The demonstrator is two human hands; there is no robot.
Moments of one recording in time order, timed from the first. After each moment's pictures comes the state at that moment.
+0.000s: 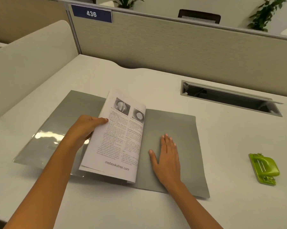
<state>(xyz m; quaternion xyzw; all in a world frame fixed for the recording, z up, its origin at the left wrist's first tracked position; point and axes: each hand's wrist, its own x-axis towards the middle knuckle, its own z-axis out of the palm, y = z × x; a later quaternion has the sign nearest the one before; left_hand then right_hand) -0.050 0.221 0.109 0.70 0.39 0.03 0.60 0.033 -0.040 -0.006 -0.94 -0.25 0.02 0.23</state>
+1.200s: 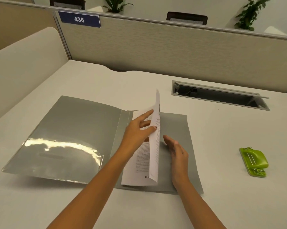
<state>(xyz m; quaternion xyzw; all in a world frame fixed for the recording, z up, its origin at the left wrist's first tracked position) 0.019 0.080 0.107 0.72 0.18 0.08 0.67 0.050 -0.073 0.015 -0.67 -0.01 0.12 0.73</state>
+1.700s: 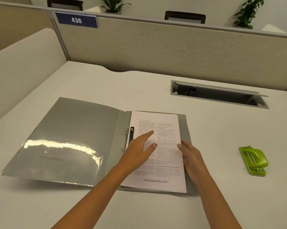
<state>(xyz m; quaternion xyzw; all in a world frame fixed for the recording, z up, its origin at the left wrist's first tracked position) 0.002 0.071 0.049 0.87 0.12 0.02 0.48 0.082 -0.120 0.029 -0.65 -0.01 0.28 0.71</state>
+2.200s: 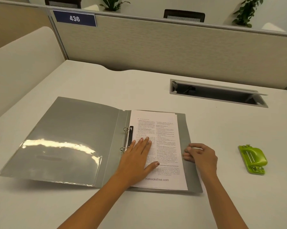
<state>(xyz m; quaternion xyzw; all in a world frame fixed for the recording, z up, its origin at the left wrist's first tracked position) -0.020 0.069 0.009 0.99 0.02 -0.01 0.10 0.093 -0.142 0.033 -0.83 0.10 0.09 0.54</state>
